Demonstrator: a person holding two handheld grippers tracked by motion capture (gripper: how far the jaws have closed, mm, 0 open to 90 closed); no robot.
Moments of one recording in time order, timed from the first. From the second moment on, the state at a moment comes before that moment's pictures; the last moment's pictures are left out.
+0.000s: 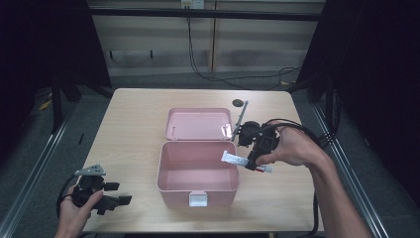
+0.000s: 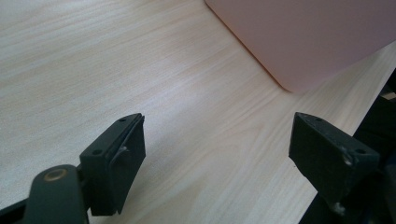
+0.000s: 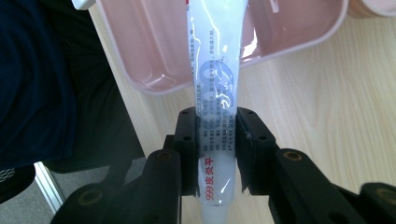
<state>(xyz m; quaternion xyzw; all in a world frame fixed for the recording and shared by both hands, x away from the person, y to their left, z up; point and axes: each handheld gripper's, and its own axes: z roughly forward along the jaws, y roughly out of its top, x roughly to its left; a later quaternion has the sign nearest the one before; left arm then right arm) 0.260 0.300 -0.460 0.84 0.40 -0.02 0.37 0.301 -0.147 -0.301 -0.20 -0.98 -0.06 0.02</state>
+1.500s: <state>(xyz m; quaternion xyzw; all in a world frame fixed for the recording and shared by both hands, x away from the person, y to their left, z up) 0.260 0.300 -0.459 0.84 0.40 -0.02 0.37 0.312 -0.061 -0.328 -0.12 -0.99 -0.04 0.04</state>
